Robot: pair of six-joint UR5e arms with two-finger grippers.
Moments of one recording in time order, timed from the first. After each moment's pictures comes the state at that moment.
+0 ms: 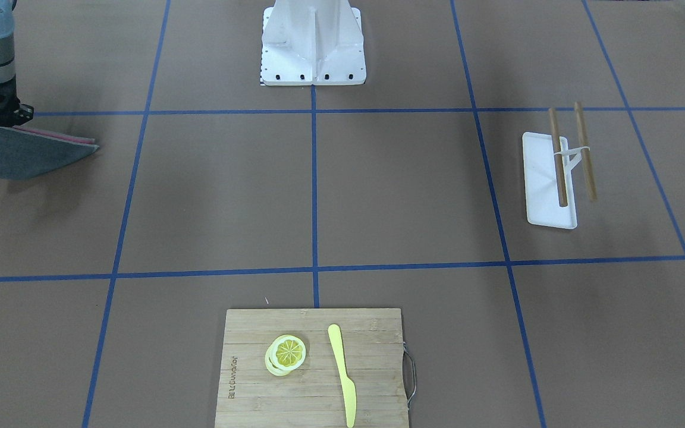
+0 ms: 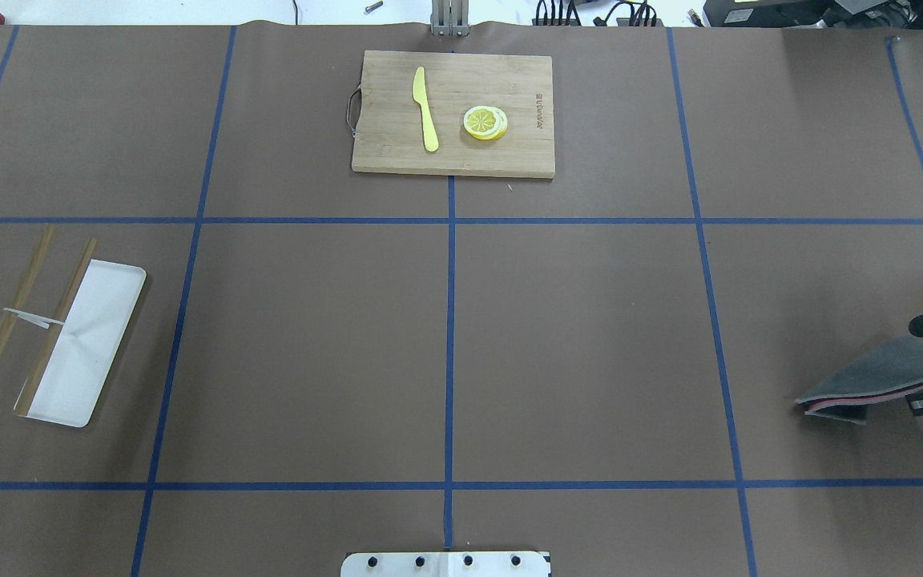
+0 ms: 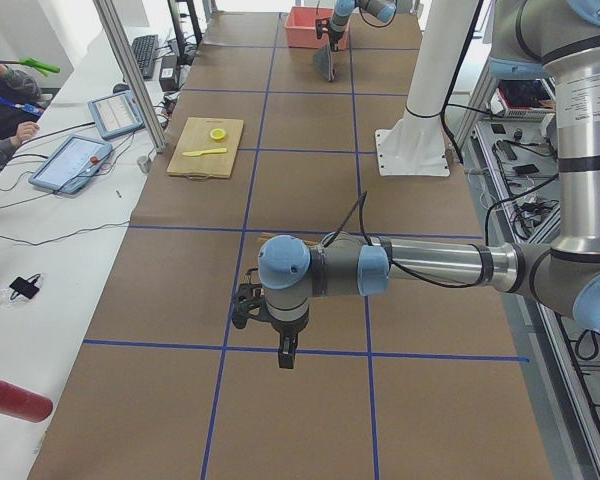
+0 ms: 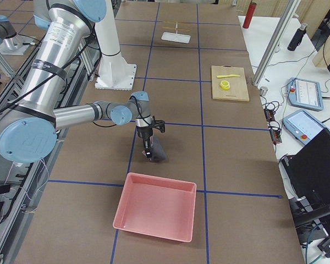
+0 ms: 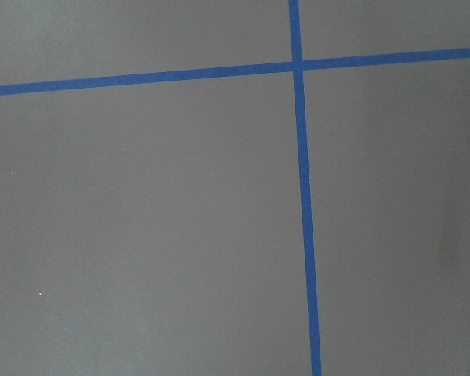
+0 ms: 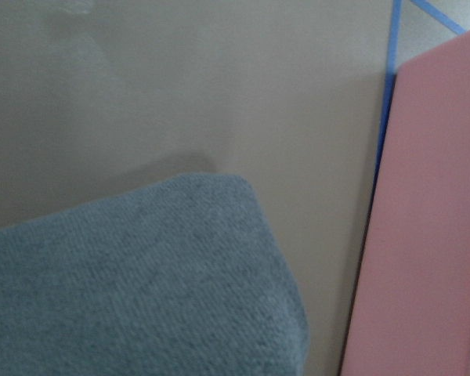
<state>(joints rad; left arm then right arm) -1.63 -1.40 -1.80 -1.45 -2.32 0.16 0.55 -2.02 2.10 -1.38 1.58 0.89</state>
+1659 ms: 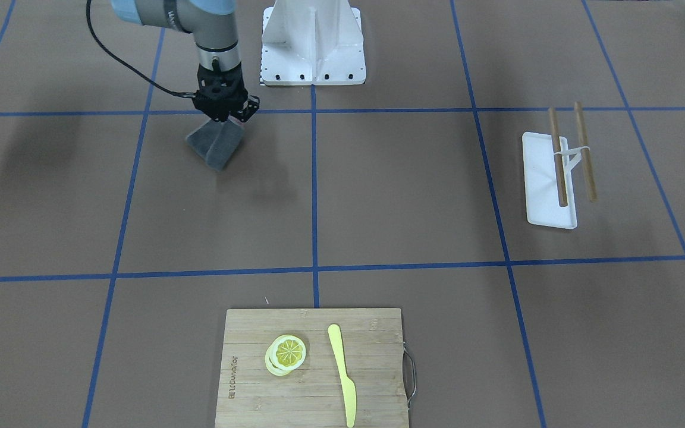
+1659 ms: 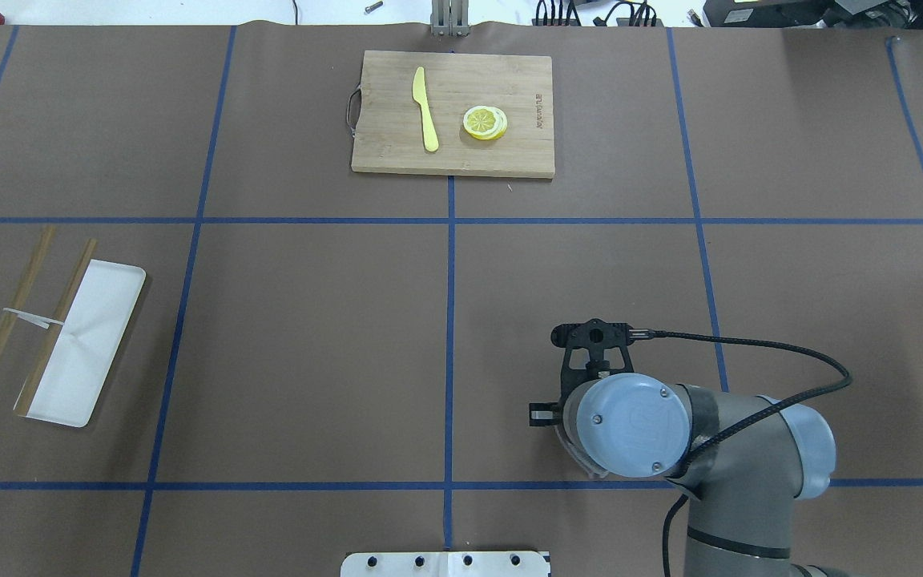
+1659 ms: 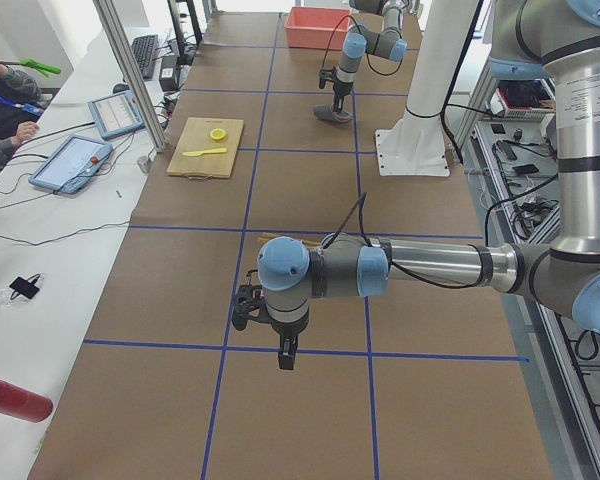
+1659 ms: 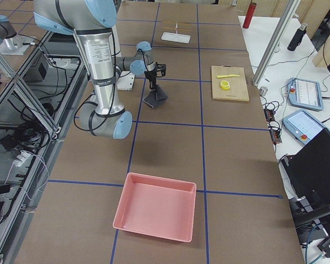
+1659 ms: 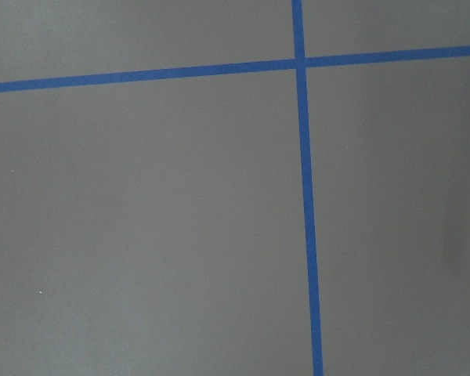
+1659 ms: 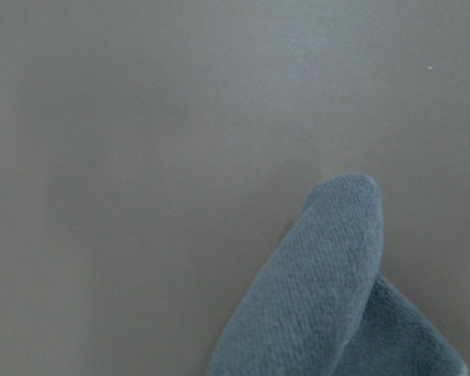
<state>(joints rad) -1.63 -1.40 -1.79 -1.45 -2.32 0.16 0.24 -1.18 2.01 -1.64 1.56 1.41</state>
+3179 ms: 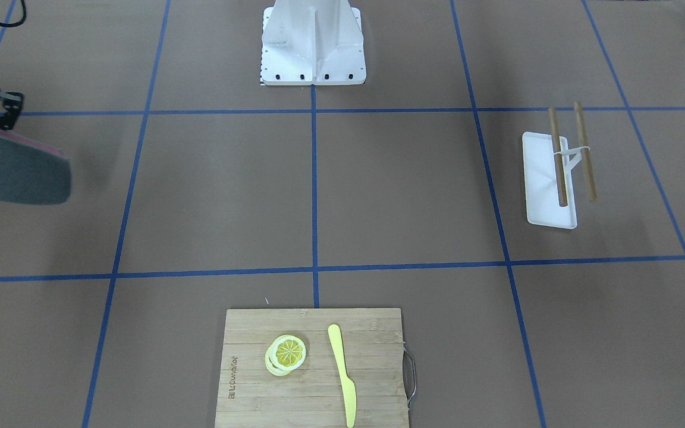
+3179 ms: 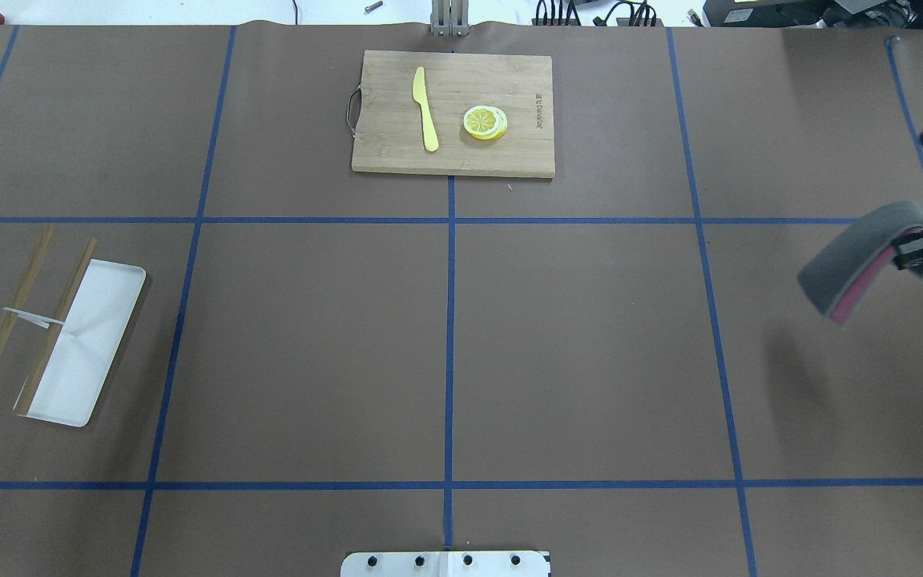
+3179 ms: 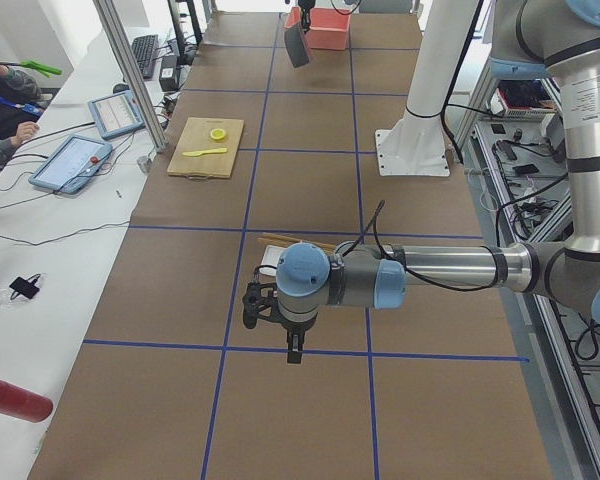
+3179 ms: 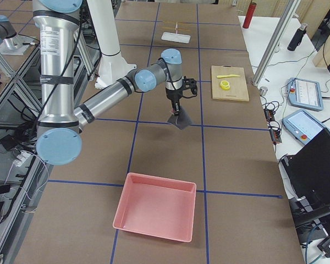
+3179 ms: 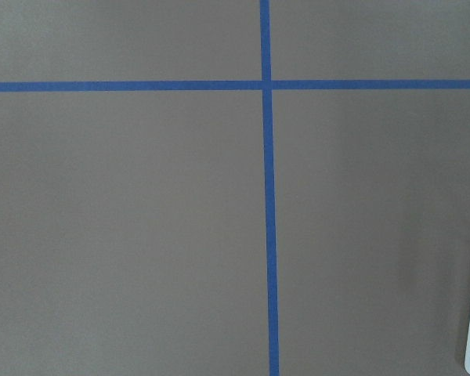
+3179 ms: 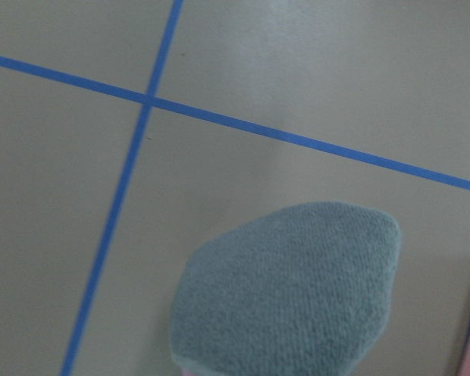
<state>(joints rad) -1.63 -1.34 -1.80 -1.62 -2.41 0.02 1.11 -1.68 2.21 -1.65 2.11 0.37</state>
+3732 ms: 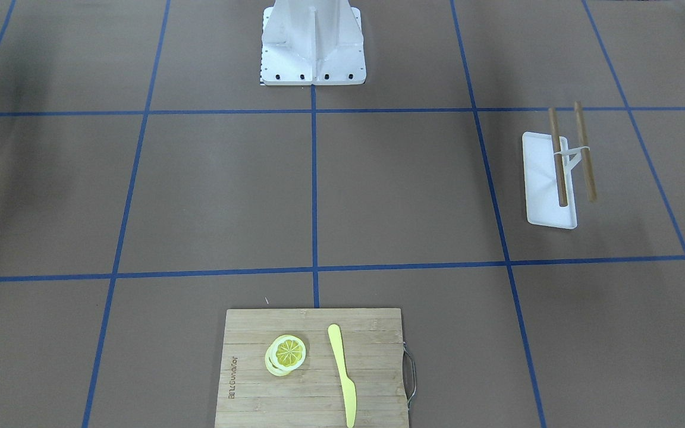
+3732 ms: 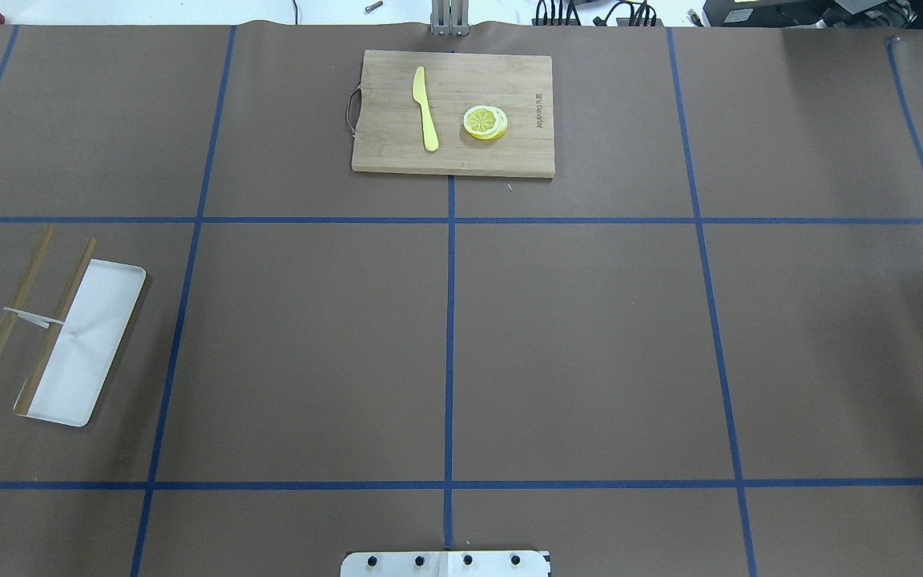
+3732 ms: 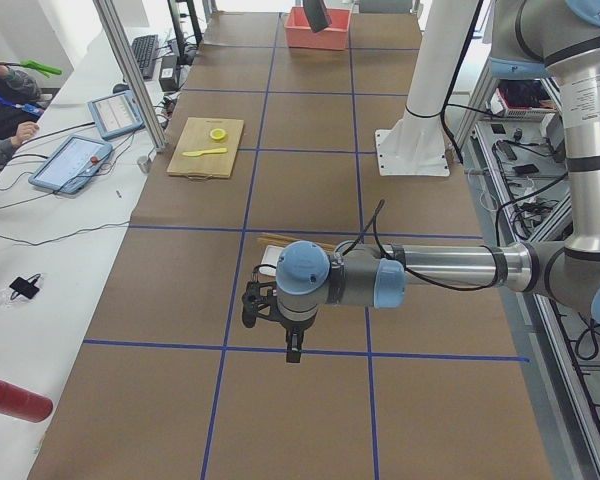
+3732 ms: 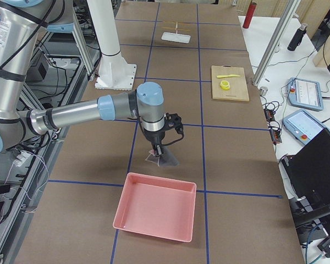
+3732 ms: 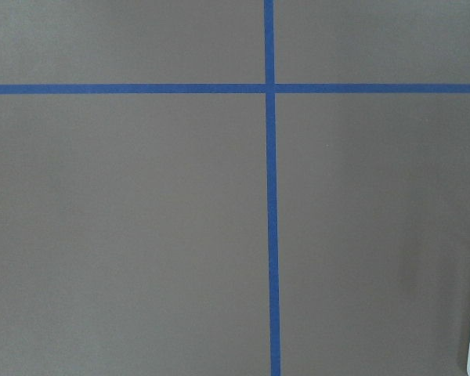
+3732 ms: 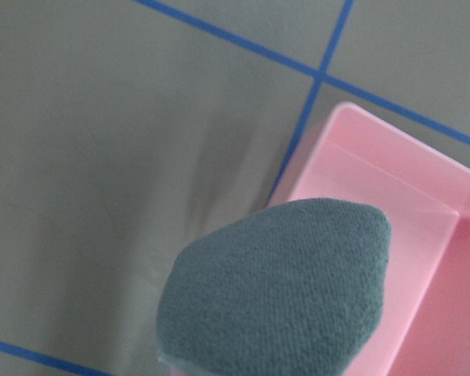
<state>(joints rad) -1.63 -1.34 -1.80 -1.62 -2.41 0.02 1.54 -1.96 2.14 -1.66 2.20 -0.28</state>
